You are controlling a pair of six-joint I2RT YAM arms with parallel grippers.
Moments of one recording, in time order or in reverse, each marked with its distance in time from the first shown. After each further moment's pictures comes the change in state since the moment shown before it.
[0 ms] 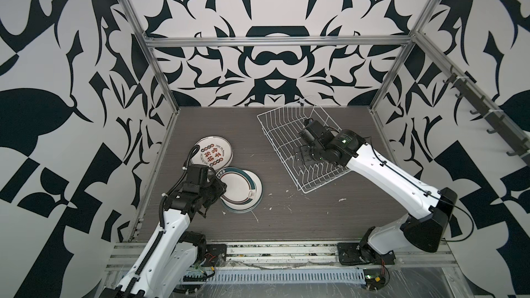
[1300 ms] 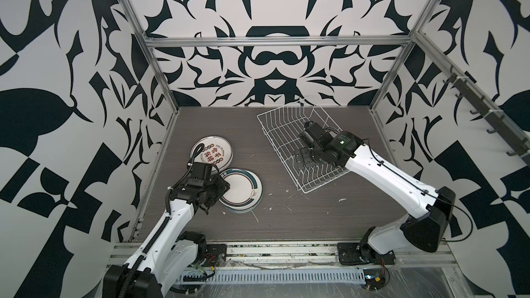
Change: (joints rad) left arm 0.000 0.132 0.000 0.031 -0.008 -0.005; right arm -0.018 0.000 -0.050 0.014 -0.005 -0.007
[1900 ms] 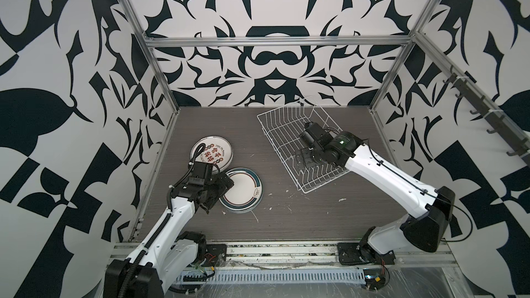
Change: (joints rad) left arm 0.000 0.034 0.002 0.008 0.011 0.002; right arm -0.011 0.000 -0.012 0.005 -0.008 -0.010
